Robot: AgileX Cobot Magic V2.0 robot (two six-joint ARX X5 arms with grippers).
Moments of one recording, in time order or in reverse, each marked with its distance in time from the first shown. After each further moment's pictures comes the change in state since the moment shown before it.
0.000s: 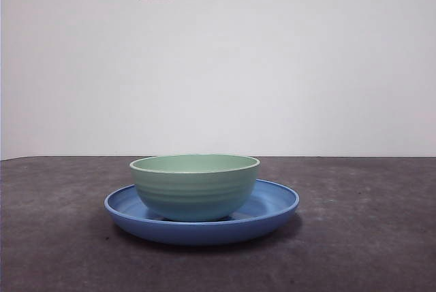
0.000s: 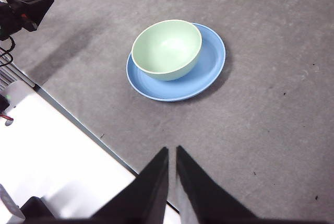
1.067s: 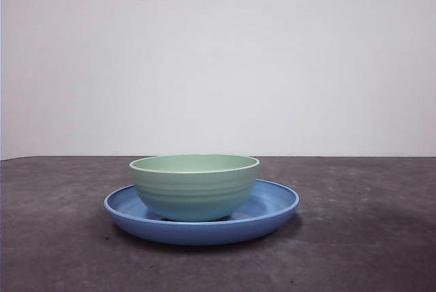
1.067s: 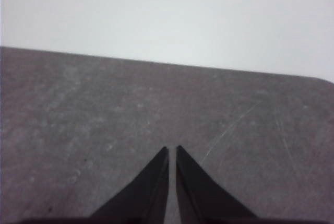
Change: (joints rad) left arm 0.000 0.000 0.000 0.000 0.001 -0.003; right arm -0.510 -0.312 -0.951 1.176 0.282 -0.183
